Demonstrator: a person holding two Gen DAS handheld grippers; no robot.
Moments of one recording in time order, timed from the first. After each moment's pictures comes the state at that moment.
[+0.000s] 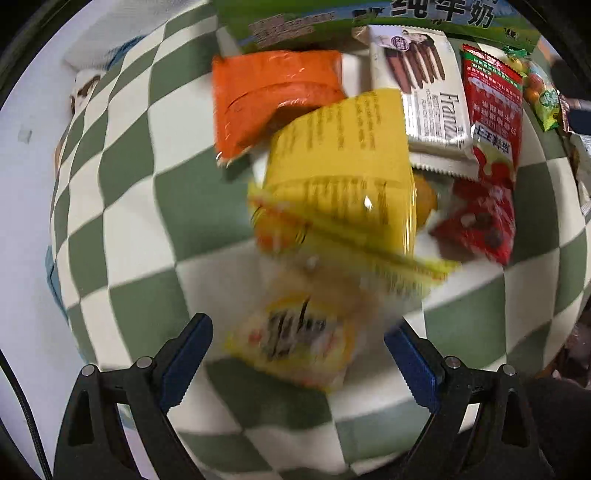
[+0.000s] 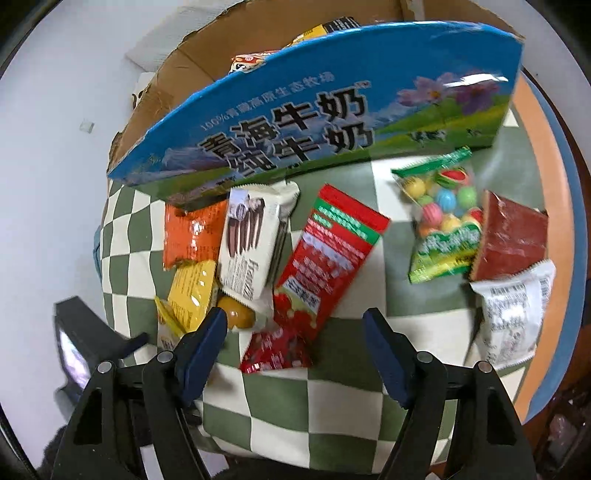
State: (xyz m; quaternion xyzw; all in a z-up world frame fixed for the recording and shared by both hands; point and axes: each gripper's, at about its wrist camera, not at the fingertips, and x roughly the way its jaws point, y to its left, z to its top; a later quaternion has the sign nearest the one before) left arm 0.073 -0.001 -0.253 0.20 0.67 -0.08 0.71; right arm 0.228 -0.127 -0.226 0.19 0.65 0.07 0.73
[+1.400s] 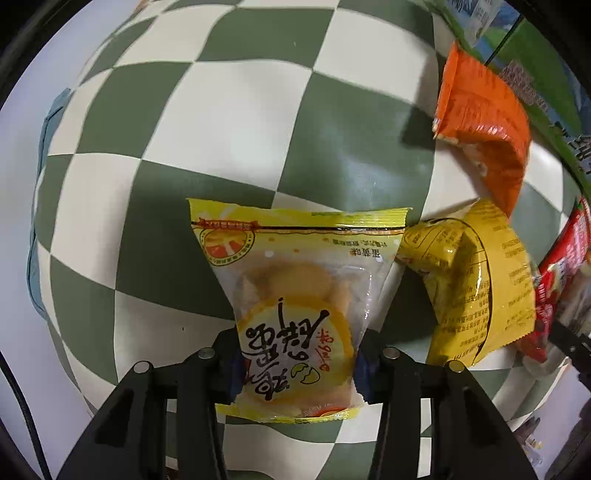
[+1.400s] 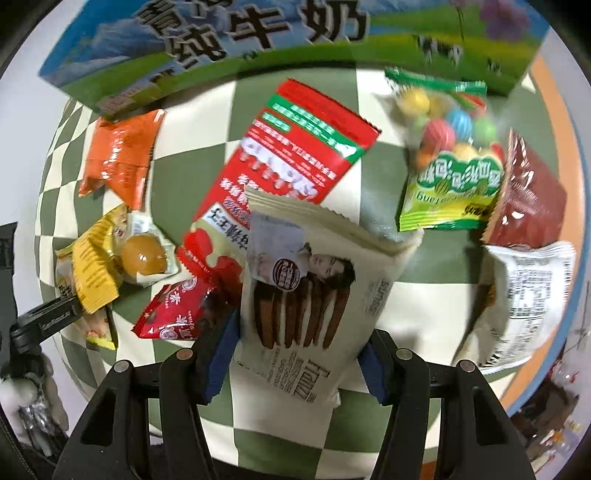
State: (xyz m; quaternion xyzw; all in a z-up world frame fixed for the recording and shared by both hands) left arm 0.065 0.060 -0.256 -0.05 0.69 0.06 0.71; right arm 0.201 -0.133 -0.289 0.08 0.71 0.05 0.70
